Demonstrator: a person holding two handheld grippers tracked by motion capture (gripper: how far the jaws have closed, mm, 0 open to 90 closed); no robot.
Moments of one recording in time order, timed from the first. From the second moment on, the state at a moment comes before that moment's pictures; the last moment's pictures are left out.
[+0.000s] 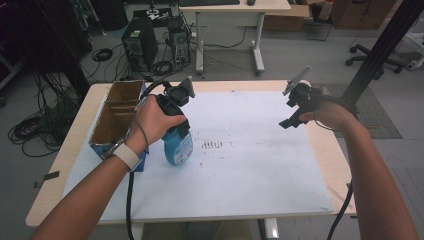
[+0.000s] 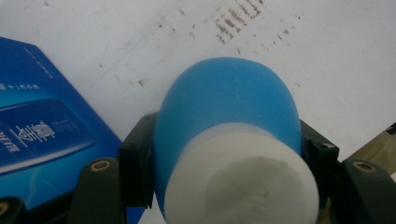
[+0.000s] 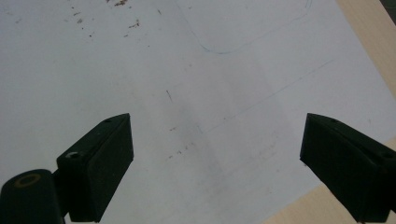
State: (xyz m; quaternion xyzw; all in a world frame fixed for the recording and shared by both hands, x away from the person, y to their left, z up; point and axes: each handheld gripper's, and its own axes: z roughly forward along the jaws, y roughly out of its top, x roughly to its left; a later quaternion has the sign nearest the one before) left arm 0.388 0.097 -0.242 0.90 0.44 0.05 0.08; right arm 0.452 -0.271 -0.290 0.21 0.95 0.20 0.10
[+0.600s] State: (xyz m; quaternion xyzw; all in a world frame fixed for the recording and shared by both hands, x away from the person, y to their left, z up) left arm 0.383 0.101 -0.193 0.88 0.46 0.06 0.08; right arm 0.449 -0.272 -0.288 0.21 0.95 0.20 0.10
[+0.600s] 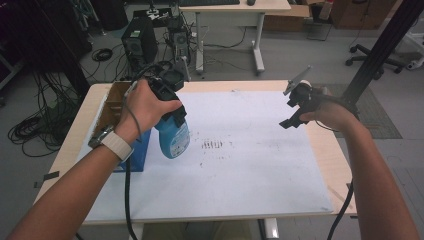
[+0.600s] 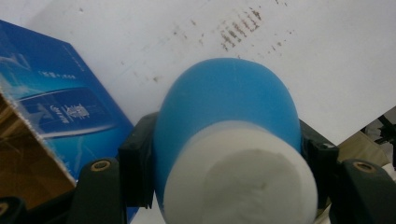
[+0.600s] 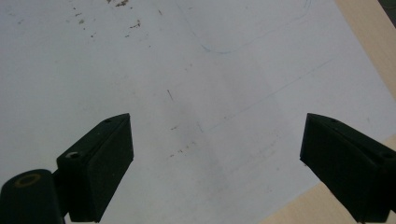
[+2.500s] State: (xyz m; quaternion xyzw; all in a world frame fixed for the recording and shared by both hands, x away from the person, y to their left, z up) left arm 0.385 0.136 -0.100 0.82 0.56 0.08 0.09; right arm 0.450 -0.267 -0.282 0.20 0.95 0.21 0.11
